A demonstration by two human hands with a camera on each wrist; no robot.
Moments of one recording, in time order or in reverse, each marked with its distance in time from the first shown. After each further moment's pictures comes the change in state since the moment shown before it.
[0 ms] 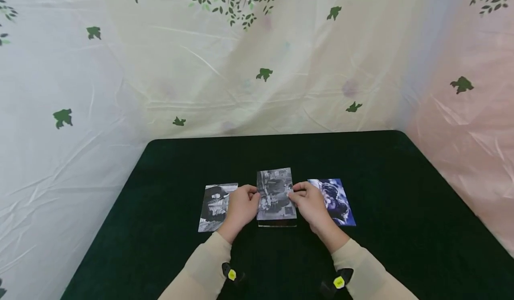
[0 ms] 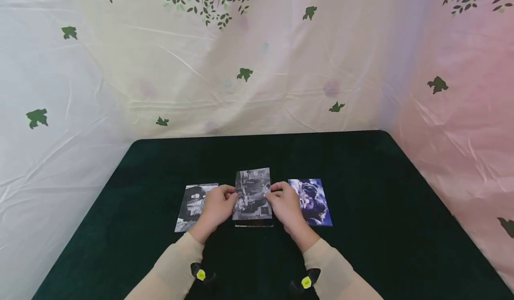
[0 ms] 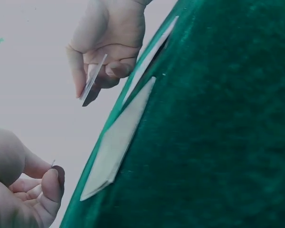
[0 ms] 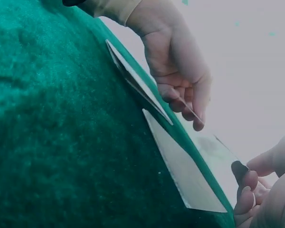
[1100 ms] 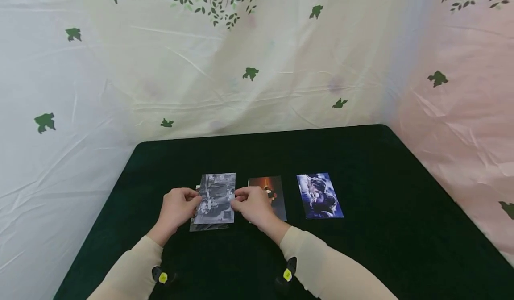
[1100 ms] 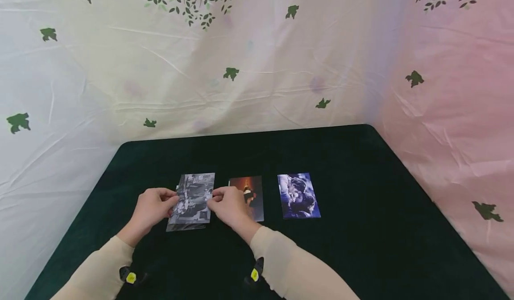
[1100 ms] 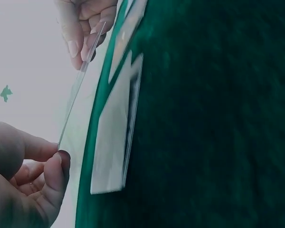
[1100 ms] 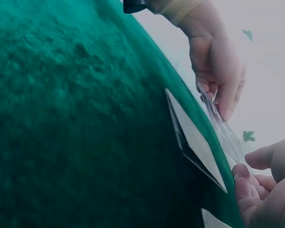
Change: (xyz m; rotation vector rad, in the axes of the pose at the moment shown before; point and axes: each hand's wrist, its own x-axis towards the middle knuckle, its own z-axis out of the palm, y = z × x) left_hand -0.010 -0.057 -0.116 0.059 -0.119 -0.188; right_hand -0.015 -0.032 0.086 -0.177 -0.198 -0.146
